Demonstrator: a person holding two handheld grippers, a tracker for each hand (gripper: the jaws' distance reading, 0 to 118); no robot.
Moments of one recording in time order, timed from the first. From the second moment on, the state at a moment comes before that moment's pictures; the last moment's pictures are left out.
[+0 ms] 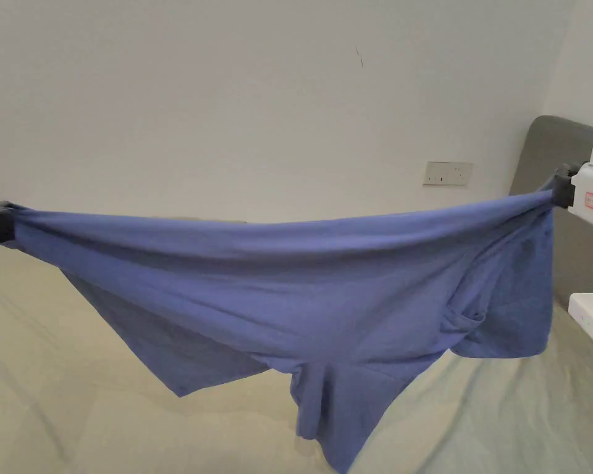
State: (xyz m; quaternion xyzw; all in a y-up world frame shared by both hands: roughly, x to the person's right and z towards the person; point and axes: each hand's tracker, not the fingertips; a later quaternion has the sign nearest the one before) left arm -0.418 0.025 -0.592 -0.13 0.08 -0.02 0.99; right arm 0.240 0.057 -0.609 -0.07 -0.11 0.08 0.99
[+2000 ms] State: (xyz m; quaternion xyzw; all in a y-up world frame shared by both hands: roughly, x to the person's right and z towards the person) left arm -0.448 -0.289 -0.362 -0.36 0.01 0.13 0.93; right arm 0.270 -0.288 -0.295 -0.35 -0.14 -0.07 0.92
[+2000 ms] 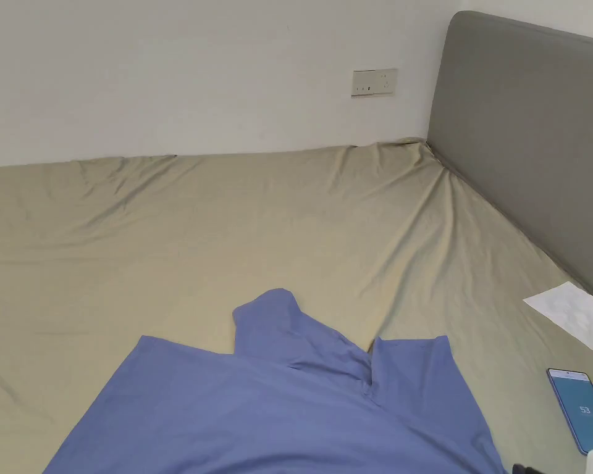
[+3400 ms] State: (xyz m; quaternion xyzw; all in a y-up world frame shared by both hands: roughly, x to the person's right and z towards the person) left arm -0.299 -0.275 -0.683 -0.43 -0.04 0.13 0.89; right arm 0.139 -0.211 -0.273 -0.24 0.00 0.01 0.97
